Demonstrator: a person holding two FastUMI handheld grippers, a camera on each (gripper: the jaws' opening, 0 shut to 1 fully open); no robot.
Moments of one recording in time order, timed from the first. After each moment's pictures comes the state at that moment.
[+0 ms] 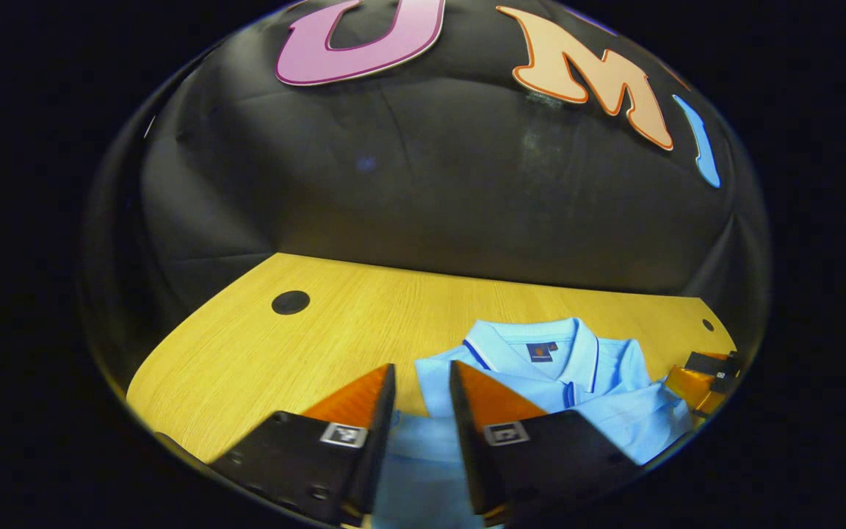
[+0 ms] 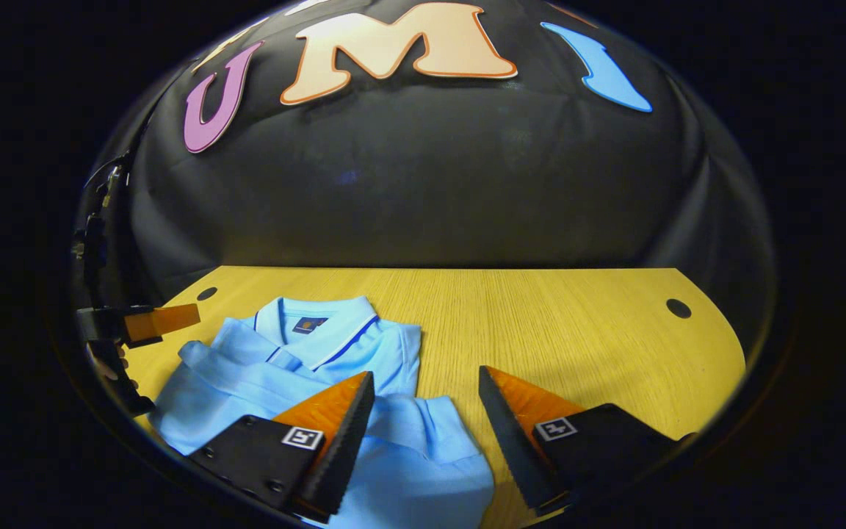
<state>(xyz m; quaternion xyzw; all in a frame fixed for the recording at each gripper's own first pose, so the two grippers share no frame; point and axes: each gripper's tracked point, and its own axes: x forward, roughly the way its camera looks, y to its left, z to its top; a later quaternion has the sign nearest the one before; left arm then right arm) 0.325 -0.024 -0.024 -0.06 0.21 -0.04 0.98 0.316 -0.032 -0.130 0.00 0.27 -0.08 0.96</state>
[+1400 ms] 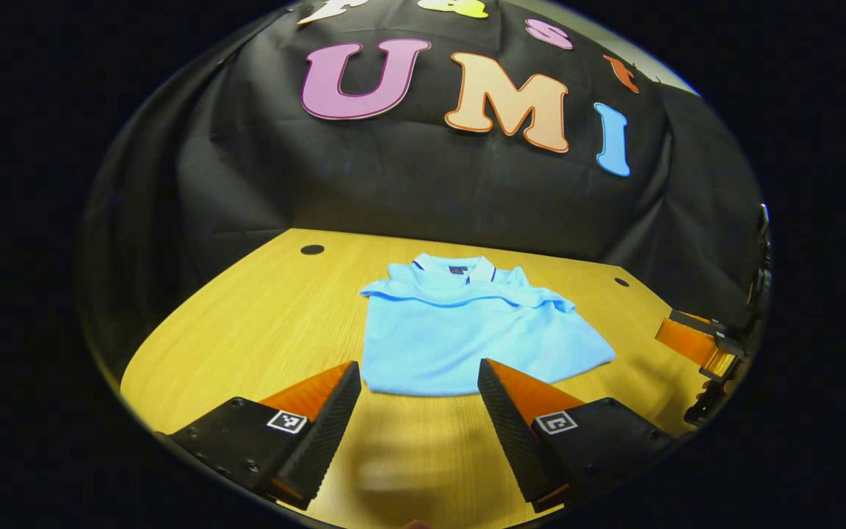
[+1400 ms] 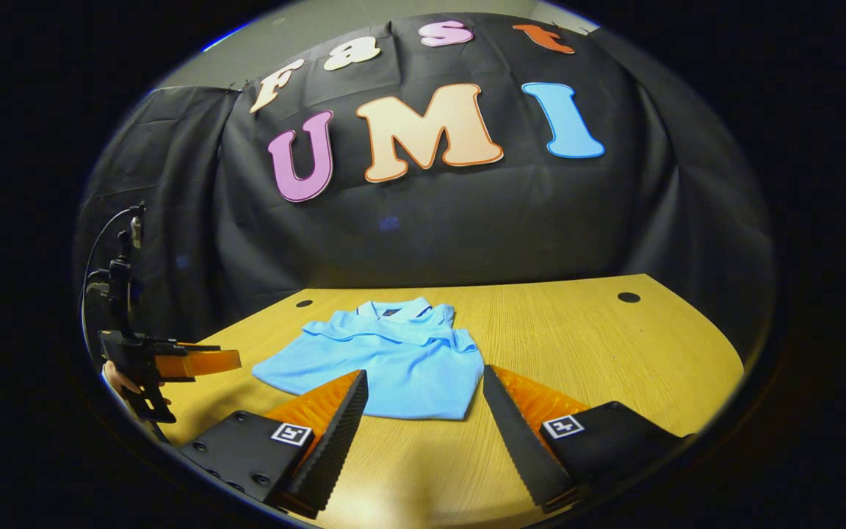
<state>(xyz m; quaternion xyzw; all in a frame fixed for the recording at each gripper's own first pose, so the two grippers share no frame) 0.054 -0.033 -0.026 -0.07 0.20 -0.11 0.97 0.080 0.009 -0.036 0.04 0.18 0.01 0.98</state>
